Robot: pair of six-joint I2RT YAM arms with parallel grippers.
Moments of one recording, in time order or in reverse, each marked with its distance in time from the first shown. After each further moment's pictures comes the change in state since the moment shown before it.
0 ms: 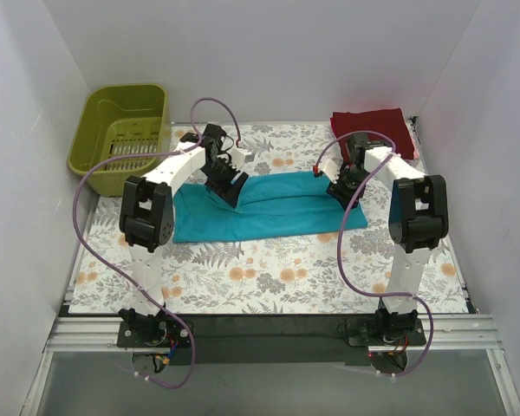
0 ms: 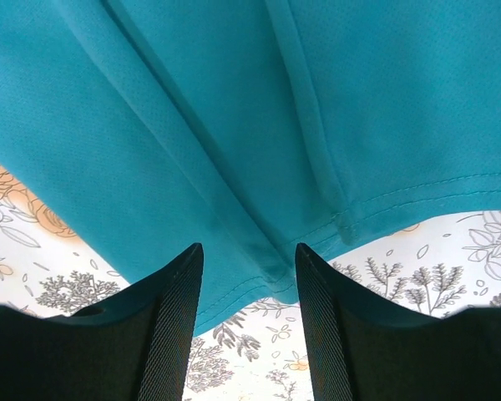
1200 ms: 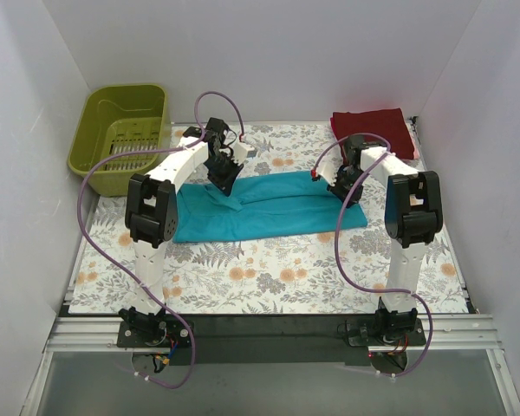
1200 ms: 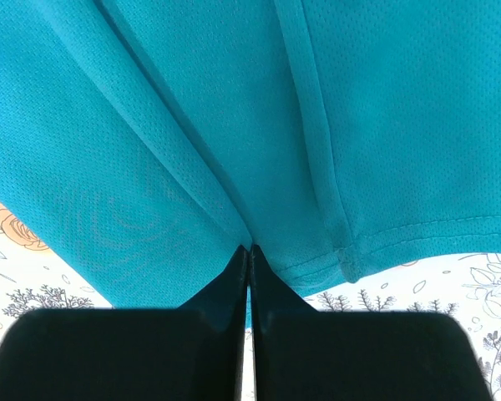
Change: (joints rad) left arm -0.011 0.093 0.146 -0.039 -0.058 0.065; right arm 0.000 0.070 0.034 -0.005 0.014 -0.064
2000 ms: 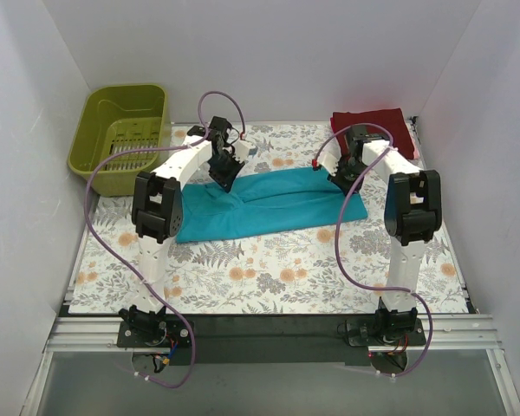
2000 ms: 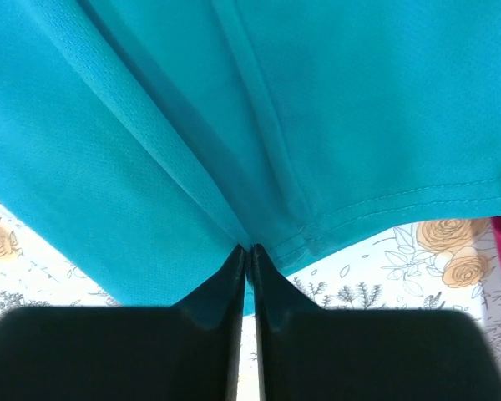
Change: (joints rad) left arm 0.002 0.084 0.088 0.013 -0.066 -0.015; right arm -0.012 0.020 0.099 0.001 0.000 -0.003
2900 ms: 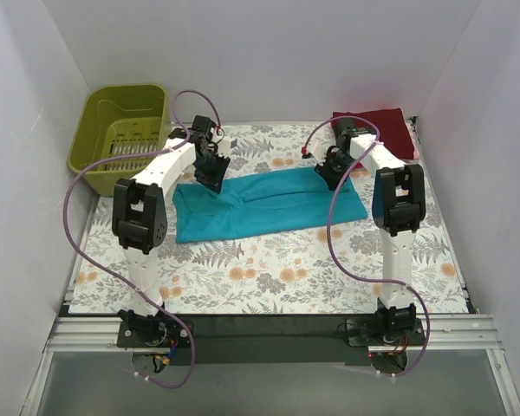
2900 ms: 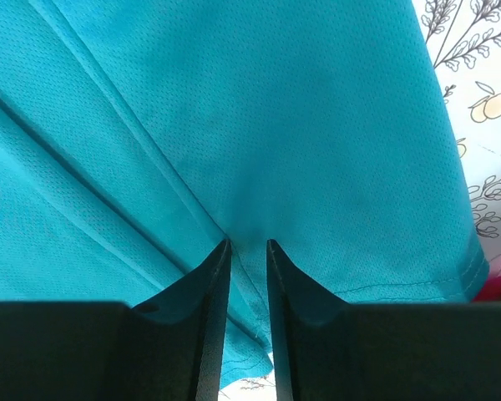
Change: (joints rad) left arm 0.058 -0.222 -0.222 0.068 -0.062 -0.278; right arm 0.046 0.171 0.222 0.001 -0.063 0.159
